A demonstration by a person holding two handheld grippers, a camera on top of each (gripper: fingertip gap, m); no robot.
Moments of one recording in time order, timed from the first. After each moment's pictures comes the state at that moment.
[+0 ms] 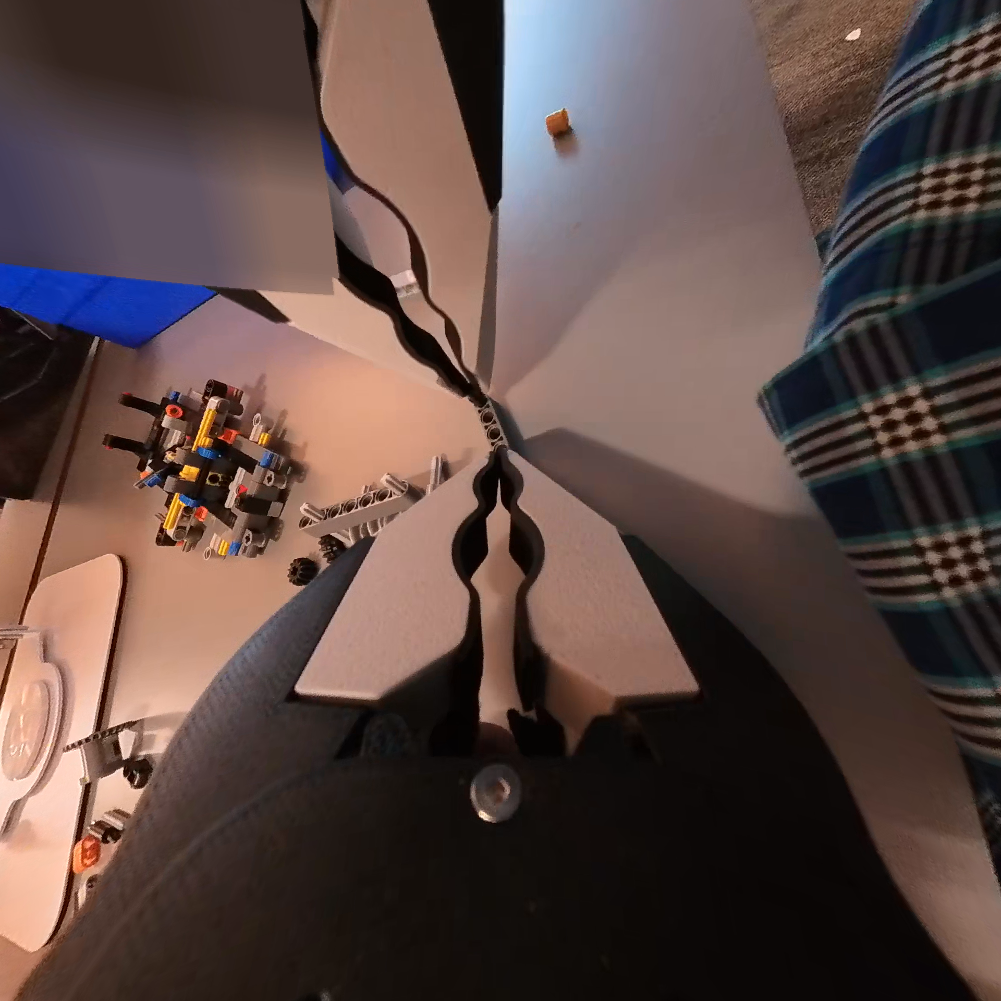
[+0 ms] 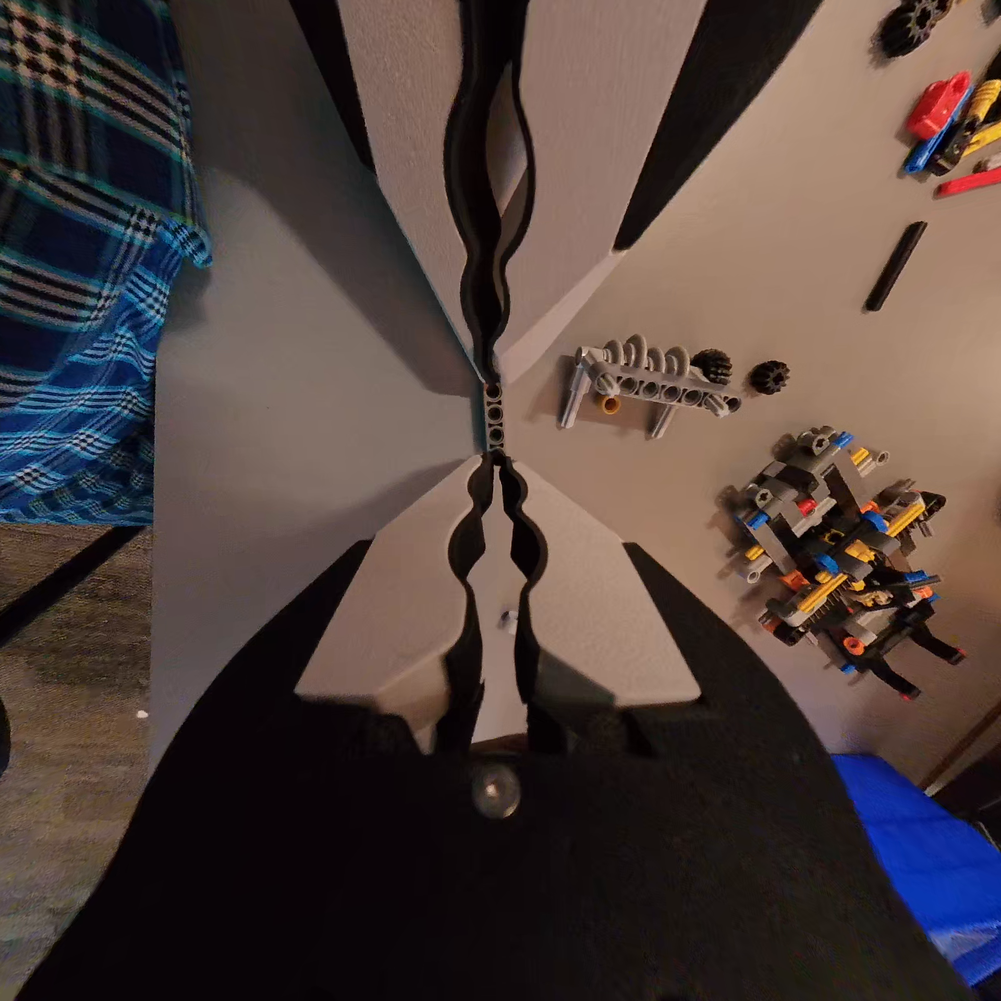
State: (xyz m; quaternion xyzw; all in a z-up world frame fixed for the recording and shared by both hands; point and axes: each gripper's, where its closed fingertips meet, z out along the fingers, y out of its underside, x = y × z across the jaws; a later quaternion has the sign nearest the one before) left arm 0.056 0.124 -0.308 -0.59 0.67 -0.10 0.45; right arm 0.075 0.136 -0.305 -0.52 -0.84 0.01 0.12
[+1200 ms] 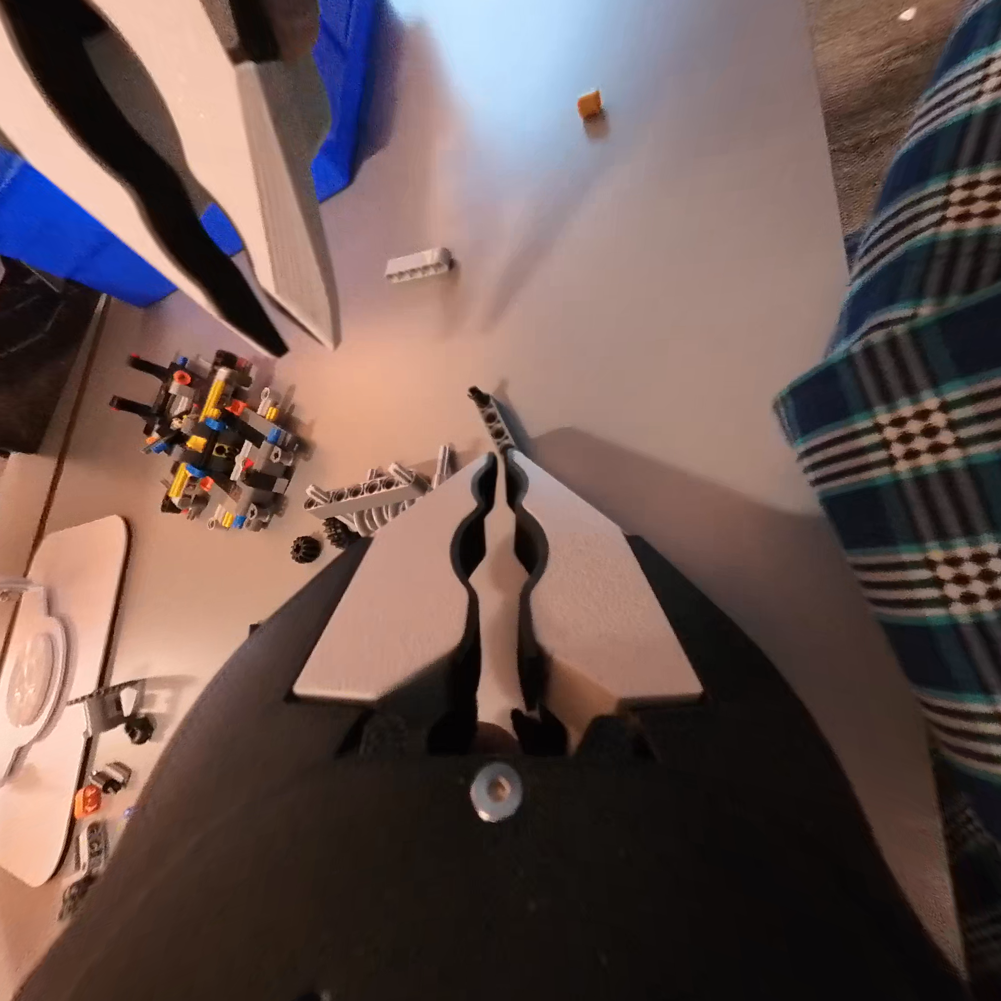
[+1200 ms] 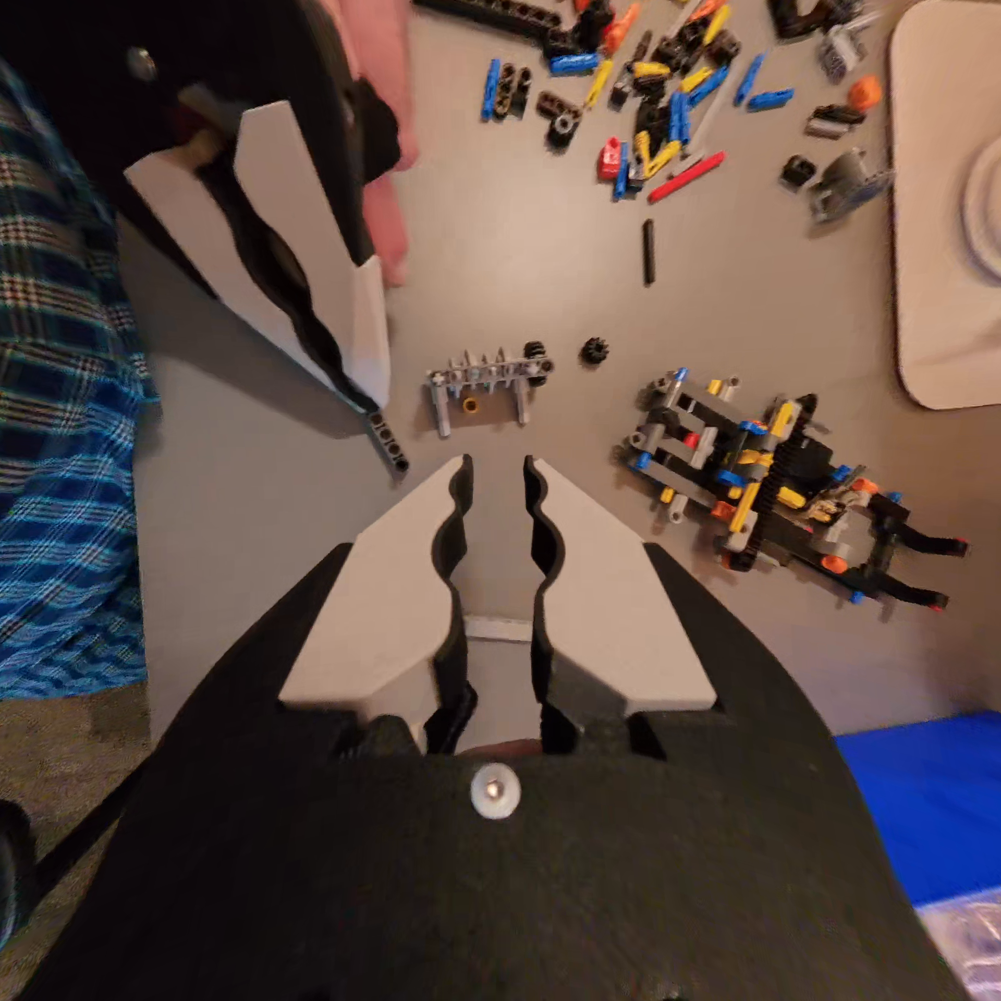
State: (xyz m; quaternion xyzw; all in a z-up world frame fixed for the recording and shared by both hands) left arm 0.054 0.128 -0.307 -0.62 0.64 -0.08 0.44; right arm 0.066 0.178 -0.257 -0.62 -0.73 0.14 0.24
